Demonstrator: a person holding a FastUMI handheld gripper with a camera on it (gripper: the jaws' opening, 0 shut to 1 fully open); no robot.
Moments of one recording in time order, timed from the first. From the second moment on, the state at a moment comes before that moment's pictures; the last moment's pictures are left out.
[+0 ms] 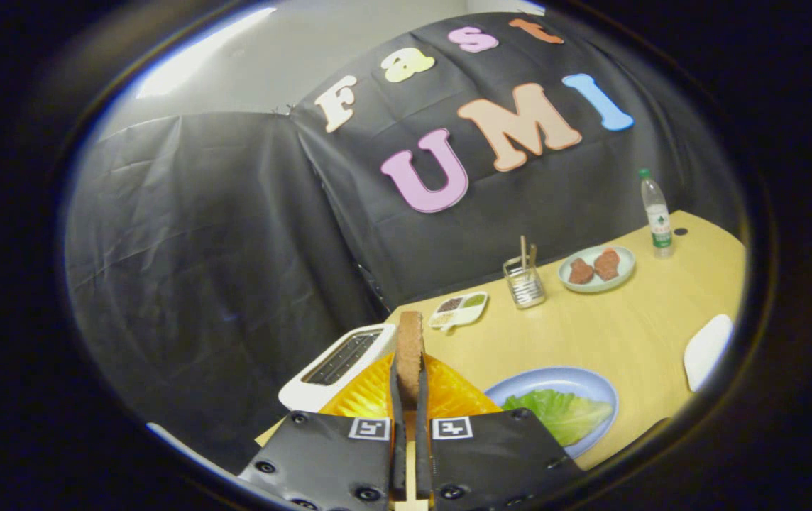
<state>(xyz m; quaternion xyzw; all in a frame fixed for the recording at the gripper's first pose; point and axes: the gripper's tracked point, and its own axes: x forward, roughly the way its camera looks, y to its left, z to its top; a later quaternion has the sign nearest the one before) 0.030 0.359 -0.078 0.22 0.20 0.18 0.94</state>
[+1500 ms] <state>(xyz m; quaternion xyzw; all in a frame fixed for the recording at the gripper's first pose) 0.030 0.199 -0.166 0.13 0.24 0.07 0.96</state>
